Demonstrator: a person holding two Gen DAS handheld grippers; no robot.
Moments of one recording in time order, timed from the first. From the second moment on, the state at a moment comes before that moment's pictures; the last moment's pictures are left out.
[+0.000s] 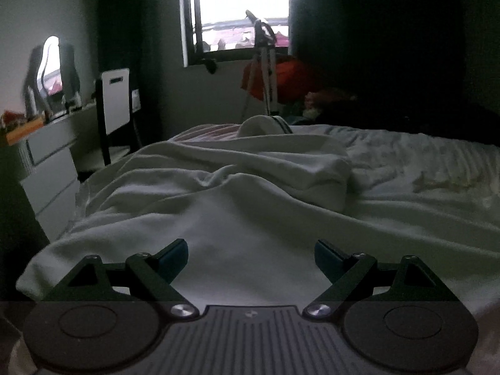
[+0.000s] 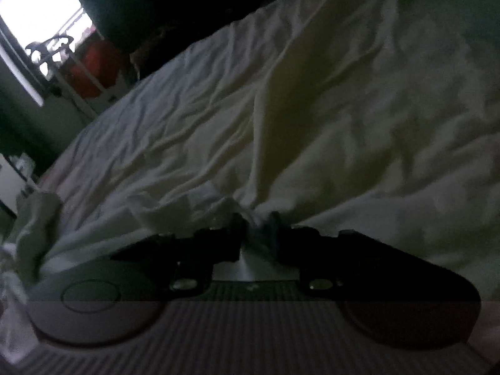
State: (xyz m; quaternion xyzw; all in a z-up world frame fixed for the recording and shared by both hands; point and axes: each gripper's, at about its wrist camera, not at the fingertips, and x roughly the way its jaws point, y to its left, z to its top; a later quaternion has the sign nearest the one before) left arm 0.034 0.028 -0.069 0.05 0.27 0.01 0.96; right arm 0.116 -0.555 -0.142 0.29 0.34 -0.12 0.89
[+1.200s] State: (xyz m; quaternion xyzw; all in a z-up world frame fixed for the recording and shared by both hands) left arm 0.067 -0.002 -0.075 0.12 0.25 -0.03 0.96; right arm 0.065 -0.398 -0.042 0.25 0.19 -0.04 0.95
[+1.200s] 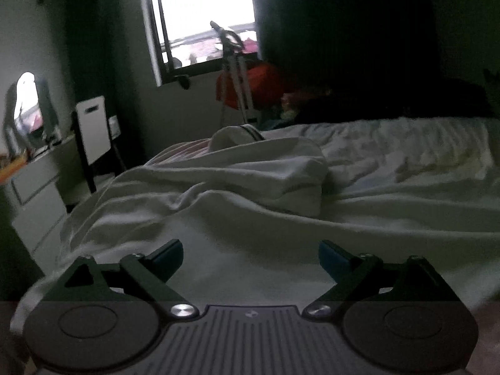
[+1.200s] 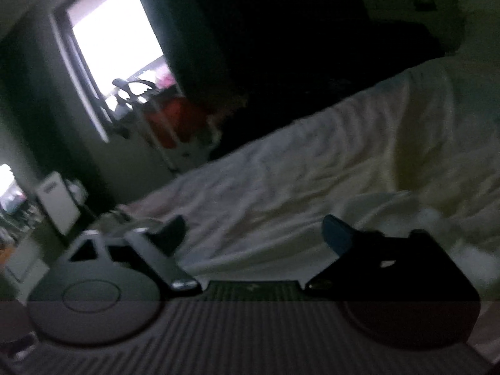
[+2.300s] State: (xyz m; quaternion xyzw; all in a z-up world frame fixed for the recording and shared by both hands) left arm 0.337 -0.016 -0.075 -0.03 0.24 0.08 0.97; right arm 0.165 -0.391 -0.151 0.28 0.28 -0.07 0.91
